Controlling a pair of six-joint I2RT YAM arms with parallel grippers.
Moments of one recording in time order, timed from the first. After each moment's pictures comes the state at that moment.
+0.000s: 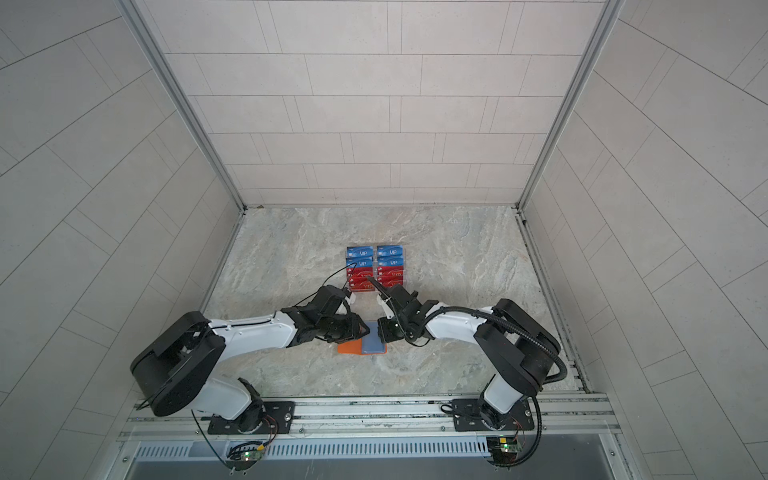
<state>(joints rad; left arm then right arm) -0.72 1.50 0.59 -0.02 0.38 -0.84 0.77 1.61 0.75 -0.16 -0.28 0.56</state>
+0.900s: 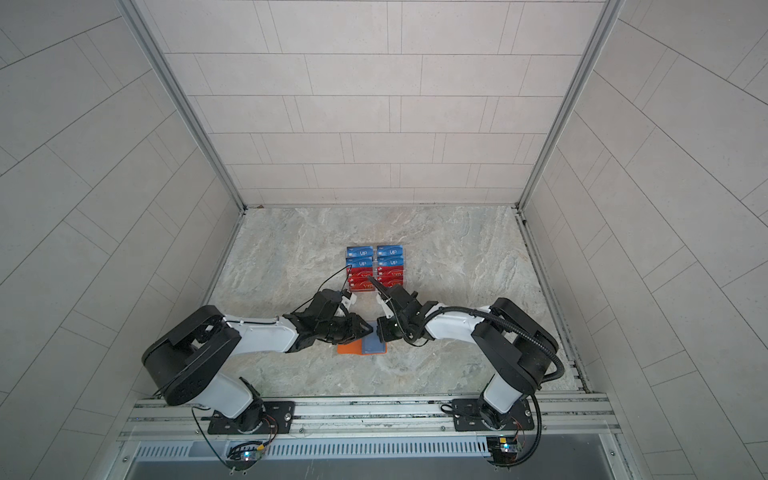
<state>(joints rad) -0.71 1.56 0.49 0.29 0.46 -0.95 0.77 1.61 0.73 -0.11 -0.28 0.58</state>
